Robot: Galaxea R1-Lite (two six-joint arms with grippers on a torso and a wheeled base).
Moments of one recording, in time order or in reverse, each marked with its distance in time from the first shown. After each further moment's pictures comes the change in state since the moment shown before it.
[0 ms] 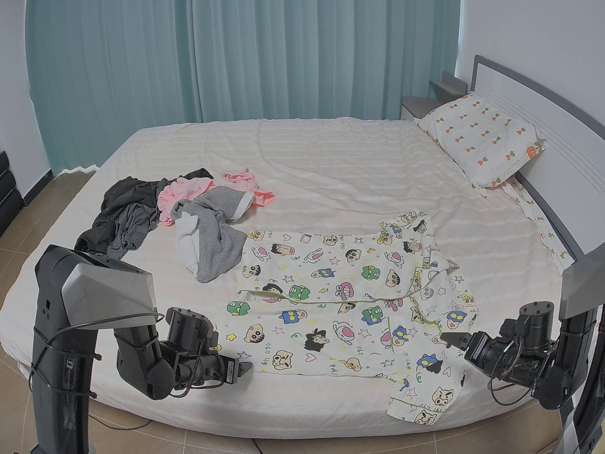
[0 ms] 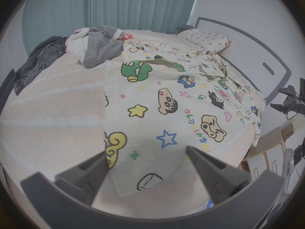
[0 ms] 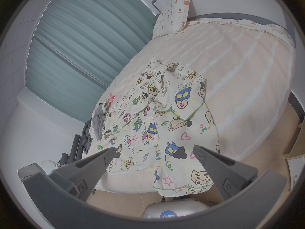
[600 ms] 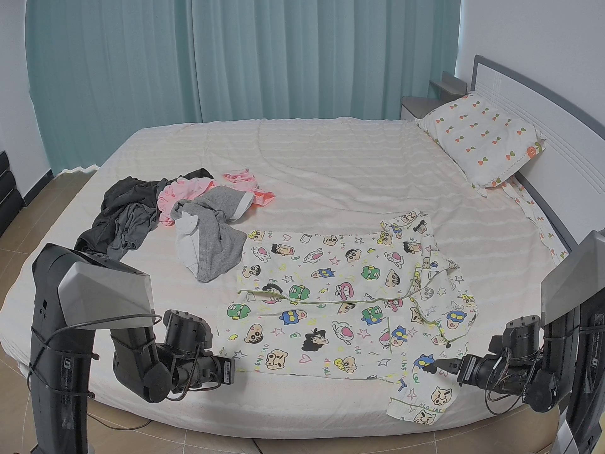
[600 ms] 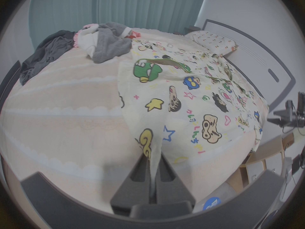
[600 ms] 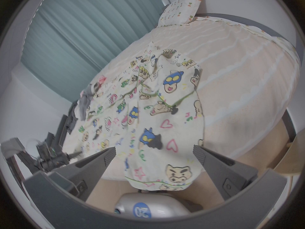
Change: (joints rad) left arm 0.000 -0.020 0.042 -0.016 0.063 -0.086; right arm -0.035 0.170 -0.002 0.000 0.005 -0.239
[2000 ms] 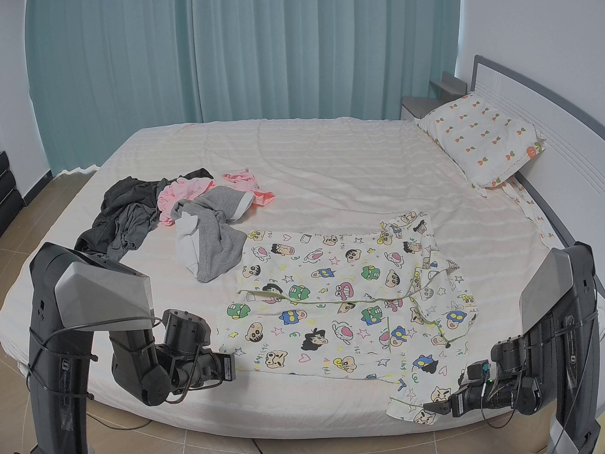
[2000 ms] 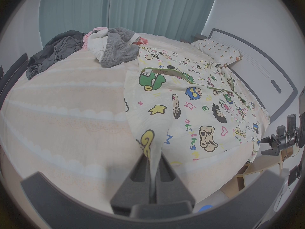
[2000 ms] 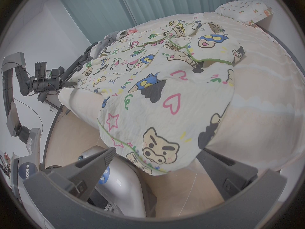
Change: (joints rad) left arm -0.017 -0.014 0.027 -0.056 0.018 -0.069; right arm -0.066 0.244 -0.066 0.007 0.228 -0.598
